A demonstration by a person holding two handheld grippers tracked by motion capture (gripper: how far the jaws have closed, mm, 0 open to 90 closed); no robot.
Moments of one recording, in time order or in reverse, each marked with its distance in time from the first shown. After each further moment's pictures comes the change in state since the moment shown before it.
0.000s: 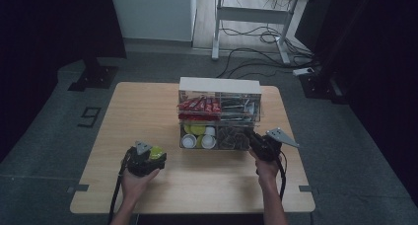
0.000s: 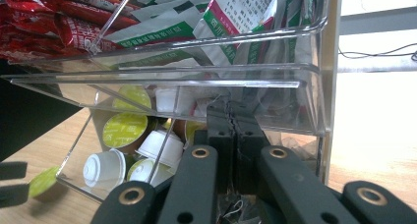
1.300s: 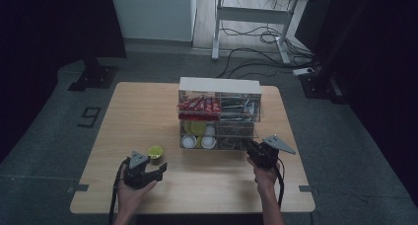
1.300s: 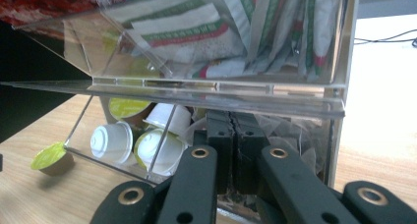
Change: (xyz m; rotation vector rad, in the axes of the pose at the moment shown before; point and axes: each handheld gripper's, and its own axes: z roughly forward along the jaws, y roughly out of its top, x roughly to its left) left arm -0.007 -0.020 -0.031 -0.055 -0.122 -0.002; right arm 0.010 -0.017 -0.008 0.054 -0.009 -0.011
